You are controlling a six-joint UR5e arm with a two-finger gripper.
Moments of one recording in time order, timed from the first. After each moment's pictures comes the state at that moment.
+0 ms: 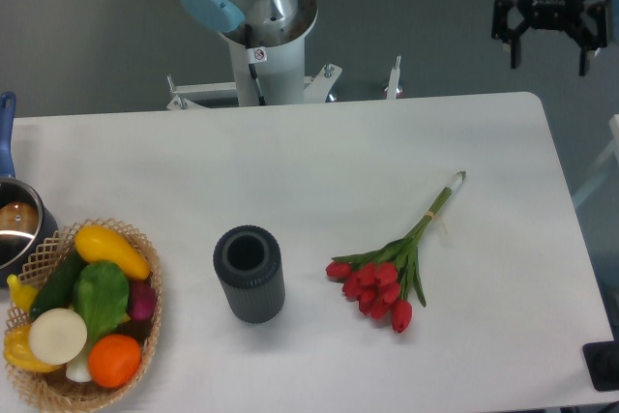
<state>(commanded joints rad) 3.11 -1.58 -1.75 -0.96 1.28 1.65</state>
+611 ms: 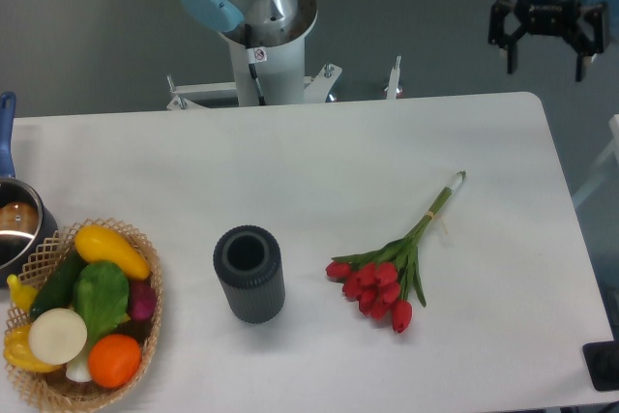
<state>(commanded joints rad) 3.07 -1.60 -1.81 -0.95 1.29 1.53</state>
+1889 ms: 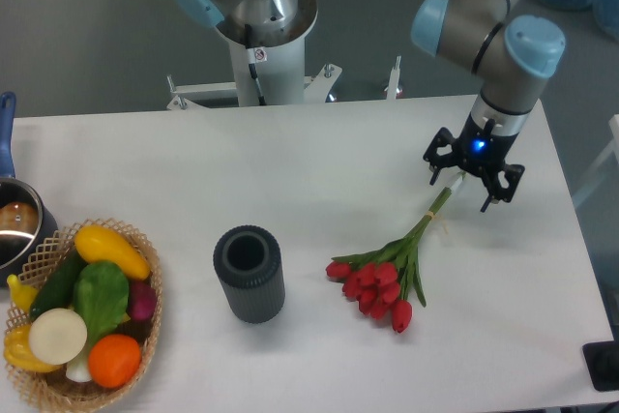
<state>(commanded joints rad) 2.89 -1.97 -1.78 -0.94 1.29 1.49</state>
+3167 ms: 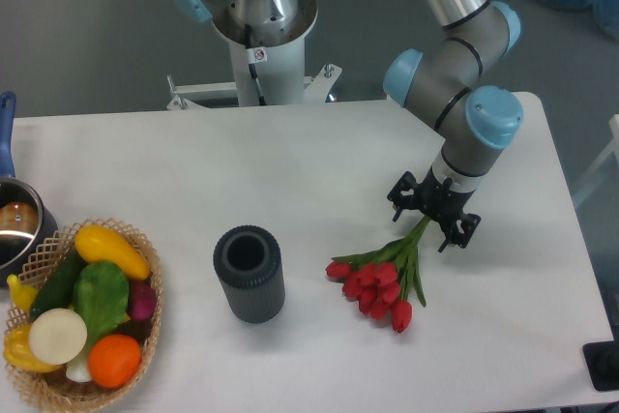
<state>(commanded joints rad) 2.77 -2.06 -1.77 -0.89 1.37 1.43</state>
